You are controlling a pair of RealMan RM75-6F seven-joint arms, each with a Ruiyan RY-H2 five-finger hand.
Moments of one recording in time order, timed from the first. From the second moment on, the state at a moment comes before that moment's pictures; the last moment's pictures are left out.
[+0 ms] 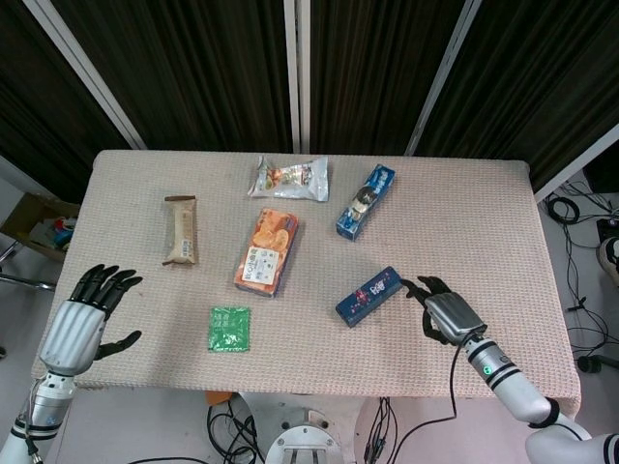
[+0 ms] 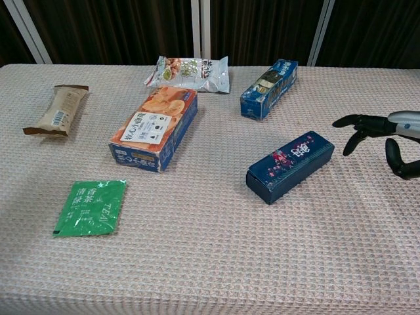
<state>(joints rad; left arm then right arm) -0.13 -1.18 0.01 -1.70 1.74 1.58 0.07 0.52 -1.20 -0.05 -1.76 -1.30 0.95 -0.02</state>
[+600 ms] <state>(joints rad) -0.13 -1.17 0.00 -1.71 1.75 1.59 0.08 0.61 -1.37 0.05 -1.58 -1.26 0.76 0.17</state>
